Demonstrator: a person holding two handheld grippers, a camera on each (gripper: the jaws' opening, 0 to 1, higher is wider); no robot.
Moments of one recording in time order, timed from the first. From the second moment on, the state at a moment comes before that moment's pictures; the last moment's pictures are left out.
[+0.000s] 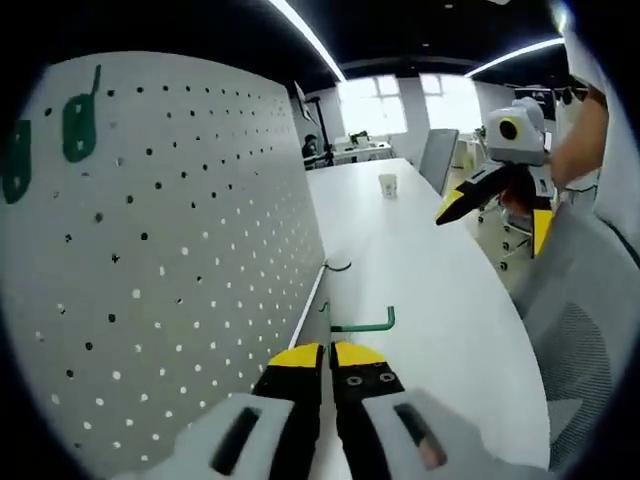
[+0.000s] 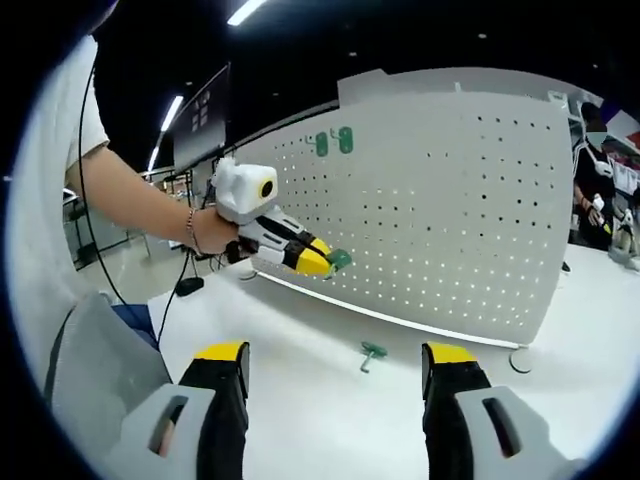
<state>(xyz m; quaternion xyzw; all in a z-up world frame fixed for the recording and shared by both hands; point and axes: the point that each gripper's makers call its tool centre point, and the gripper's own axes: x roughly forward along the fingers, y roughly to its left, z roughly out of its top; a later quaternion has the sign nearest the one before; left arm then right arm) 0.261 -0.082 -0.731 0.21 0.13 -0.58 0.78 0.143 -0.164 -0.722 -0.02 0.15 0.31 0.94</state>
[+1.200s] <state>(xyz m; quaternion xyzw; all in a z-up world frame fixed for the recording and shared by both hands) 0.219 -0.037 -0.660 0.05 0.04 -0.48 0.87 0.138 -0.142 -0.703 0.00 0.12 0.34 0.93</state>
